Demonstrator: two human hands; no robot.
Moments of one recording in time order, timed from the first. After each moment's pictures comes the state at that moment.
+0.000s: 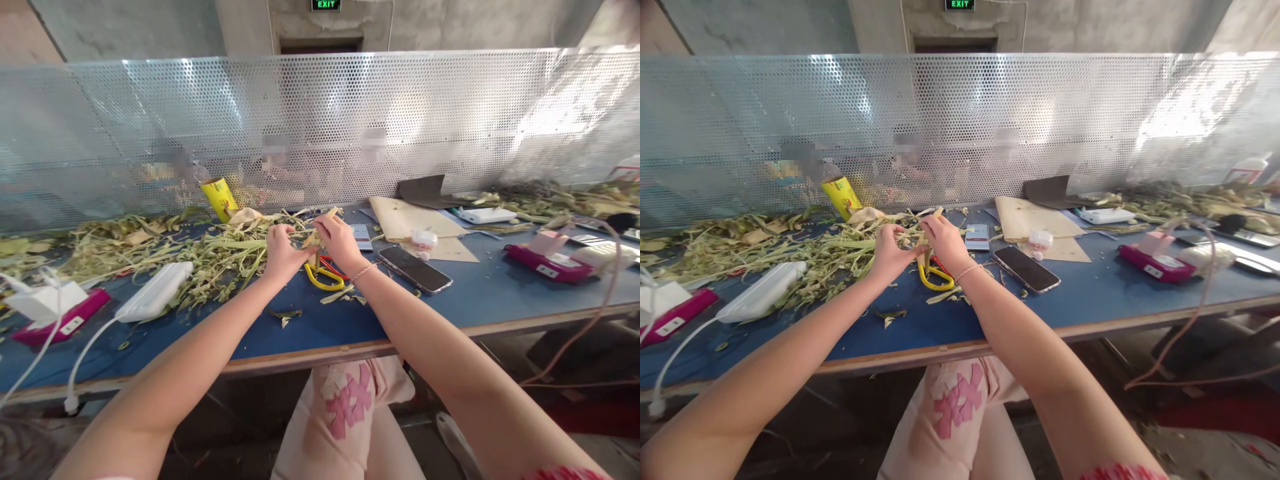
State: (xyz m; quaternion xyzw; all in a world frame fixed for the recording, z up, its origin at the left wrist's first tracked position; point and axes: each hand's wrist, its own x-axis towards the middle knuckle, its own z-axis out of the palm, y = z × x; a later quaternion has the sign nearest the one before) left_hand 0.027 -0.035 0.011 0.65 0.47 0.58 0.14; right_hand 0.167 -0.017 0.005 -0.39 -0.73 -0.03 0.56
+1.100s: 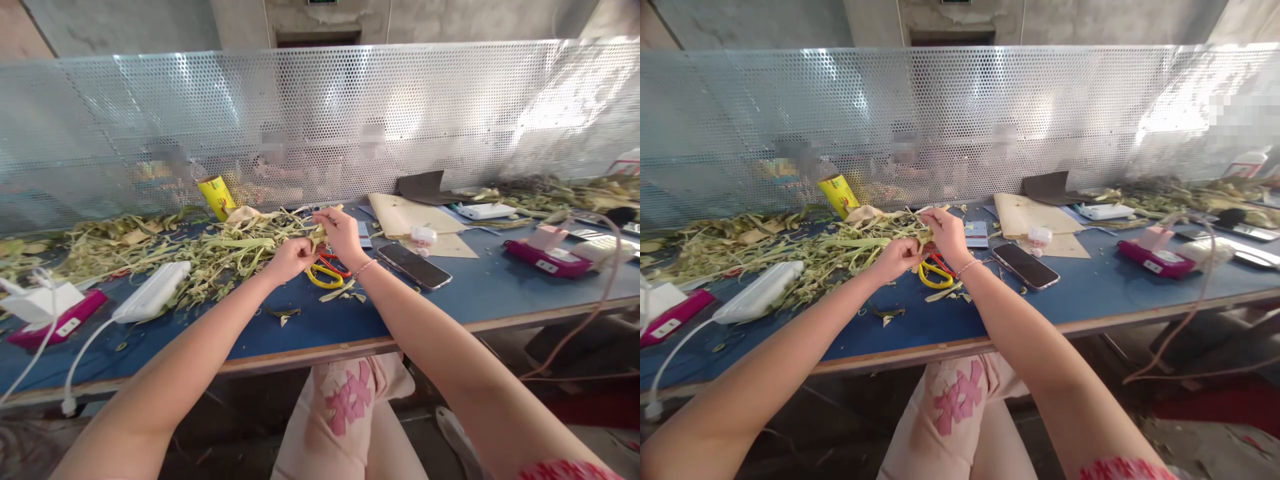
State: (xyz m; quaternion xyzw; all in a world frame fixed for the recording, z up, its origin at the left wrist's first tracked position) left_hand 0.029 -0.041 0.014 0.76 0.33 0.40 0.39; right_hand 0.167 -0.022 0.018 -0.39 -0.64 0.14 0.64
